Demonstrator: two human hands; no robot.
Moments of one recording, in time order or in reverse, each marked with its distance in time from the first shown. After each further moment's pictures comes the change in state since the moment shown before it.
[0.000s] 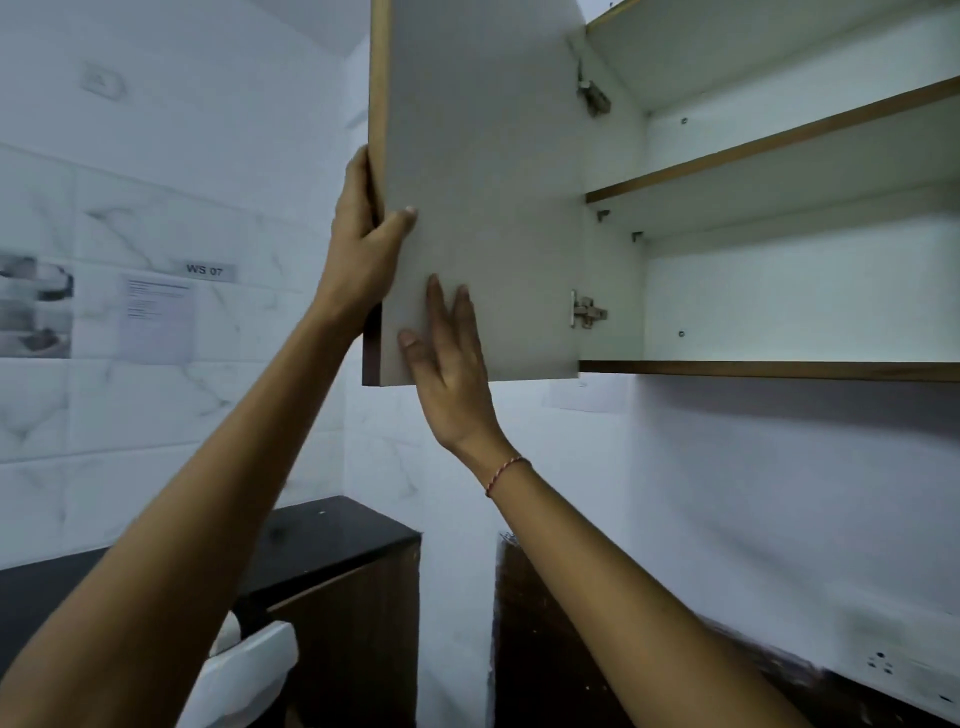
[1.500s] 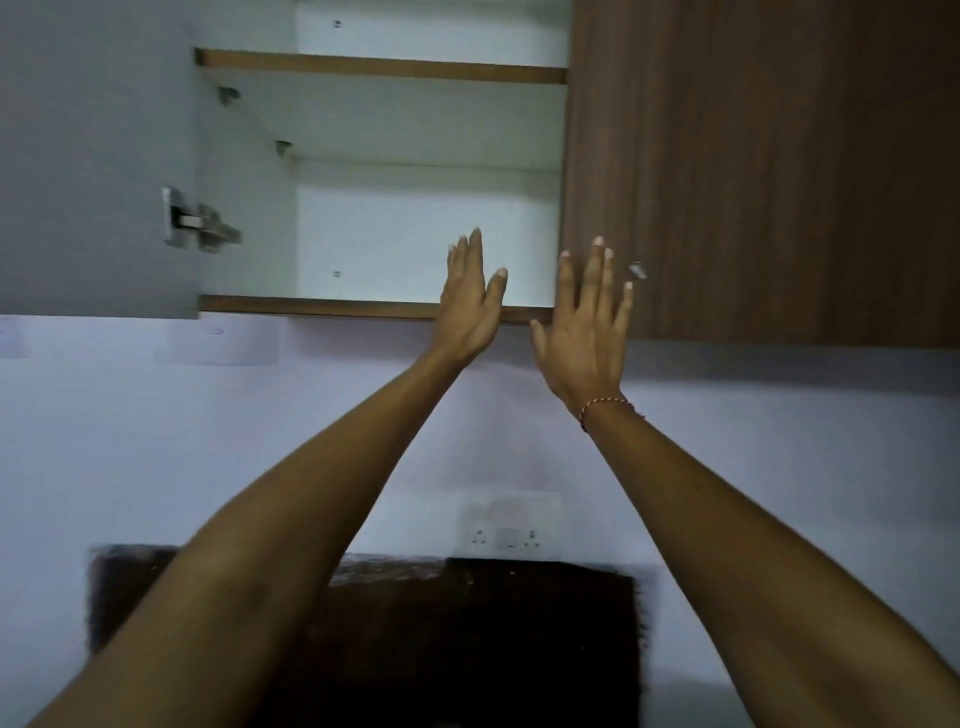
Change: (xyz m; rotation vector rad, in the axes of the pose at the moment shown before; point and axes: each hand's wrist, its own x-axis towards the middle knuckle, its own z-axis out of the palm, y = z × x) left_hand -0.090 0.044 0.413 -0.452 -0.481 -0.067; right_hand -0.085 0.112 -0.380 -1.802 0.379 0.339
